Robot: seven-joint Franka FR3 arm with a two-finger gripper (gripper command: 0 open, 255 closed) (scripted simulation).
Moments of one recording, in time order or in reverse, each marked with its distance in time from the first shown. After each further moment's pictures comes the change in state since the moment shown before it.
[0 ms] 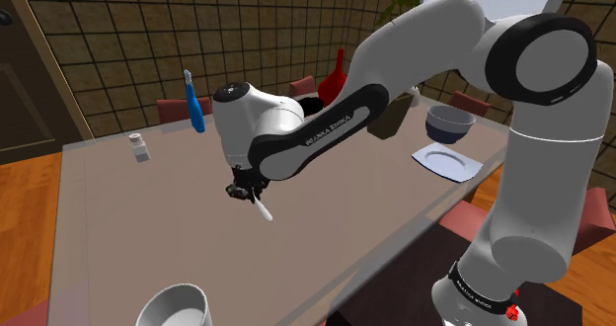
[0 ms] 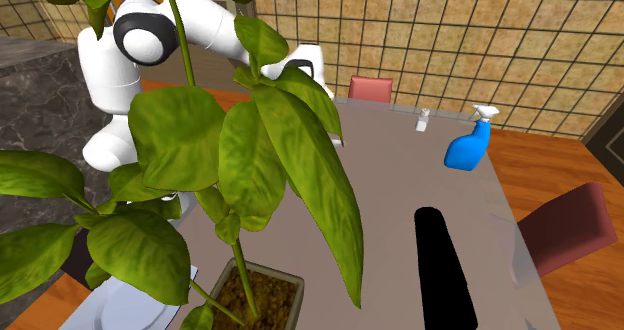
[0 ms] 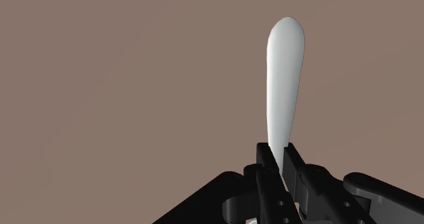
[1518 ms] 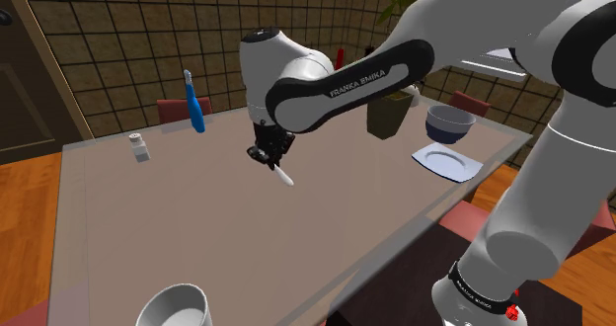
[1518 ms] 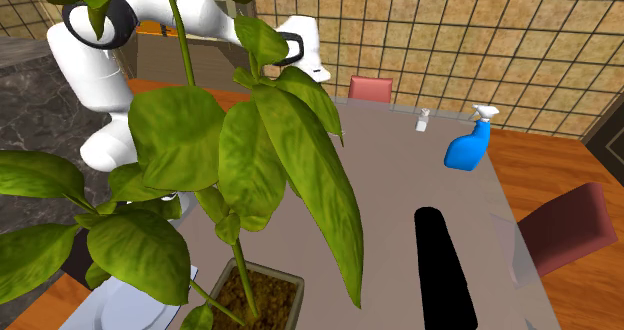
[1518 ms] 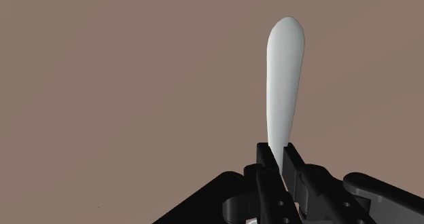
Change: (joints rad) arm -0.094 -0.242 -0.013 -0.050 0.164 -0.118 -0.218
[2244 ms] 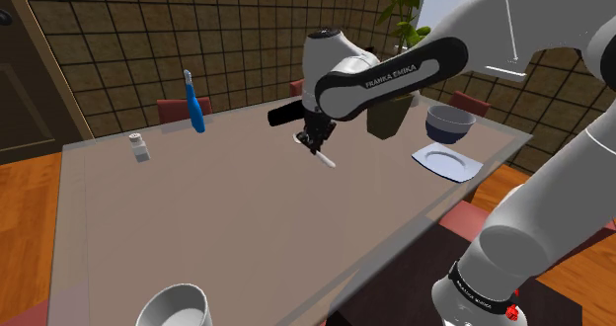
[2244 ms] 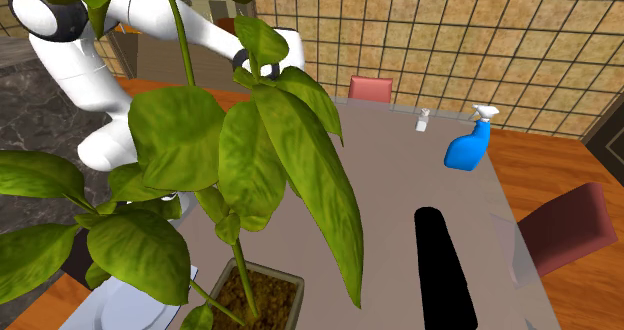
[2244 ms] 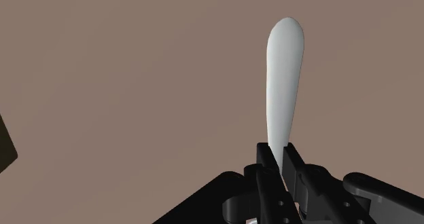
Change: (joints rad) arm -0.118 -0.215 -0.154 -0.254 0.092 0.114 -0.305
